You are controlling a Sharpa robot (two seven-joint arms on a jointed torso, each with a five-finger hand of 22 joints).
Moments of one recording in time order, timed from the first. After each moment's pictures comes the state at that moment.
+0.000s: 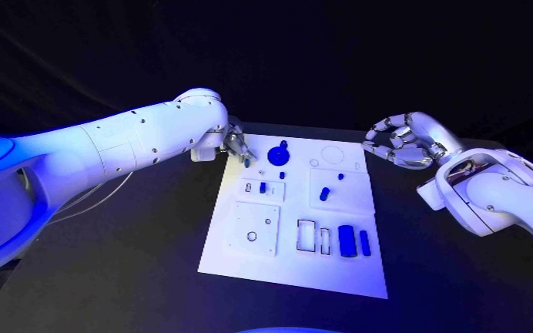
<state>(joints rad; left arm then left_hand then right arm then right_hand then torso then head) 1.36 -0.57 -0.06 1.10 -1.10 0.33 -0.57 1.09 -0.16 0.39 0.29 0.21 0.79 0.08 0.81 0.48 1.24 0.00 1.17 0.97 1.47 -0.06 1.57 1.31 0.05 1.47 0.03 1.46 1.31 1.31 -0.99 -0.14 1.65 -1.01 -0.57 0.01 1.30 -0.17 0.31 0.29 0.21 0.85 0.14 0.36 0.69 1.44 0.07 1.47 1.31 1.47 0.00 1.56 1.31 0.01 1.47 0.11 1.57 1.31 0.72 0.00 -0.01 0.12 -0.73</state>
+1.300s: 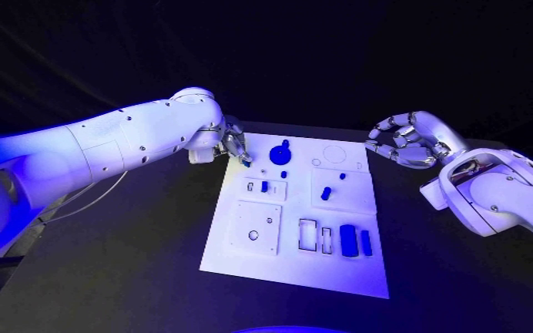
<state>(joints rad) 1.36 -0.63 -0.05 1.18 -1.02 0.31 -0.56 1.32 -0.12 0.58 0.27 0.21 0.77 0.09 0.82 0.46 1.26 0.00 1.19 0.96 1.47 -0.06 1.57 1.31 0.05 1.47 0.03 1.47 1.31 1.31 -1.00 -0.14 1.65 -1.01 -0.57 0.01 1.30 -0.17 0.31 0.29 0.21 0.85 0.14 0.36 0.69 1.44 0.07 1.47 1.31 1.47 0.00 1.56 1.31 0.01 1.47 0.11 1.57 1.31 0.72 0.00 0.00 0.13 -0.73</state>
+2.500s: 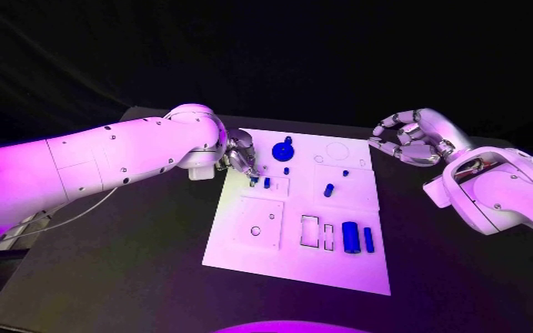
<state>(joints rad) 1.32 -0.75 -0.06 1.40 -1.07 0.26 -0.47 1.28 -0.17 0.65 0.26 0.22 0.79 0.09 0.84 0.49 1.28 0.00 1.20 0.96 1.47 -0.06 1.57 1.31 0.05 1.47 0.03 1.49 1.31 1.30 -1.00 -0.14 1.65 -1.01 -0.58 0.01 1.30 -0.17 0.31 0.29 0.21 0.85 0.14 0.36 0.69 1.44 0.07 1.47 1.31 1.47 0.00 1.56 1.31 0.01 1.47 0.11 1.57 1.31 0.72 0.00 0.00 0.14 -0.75</state>
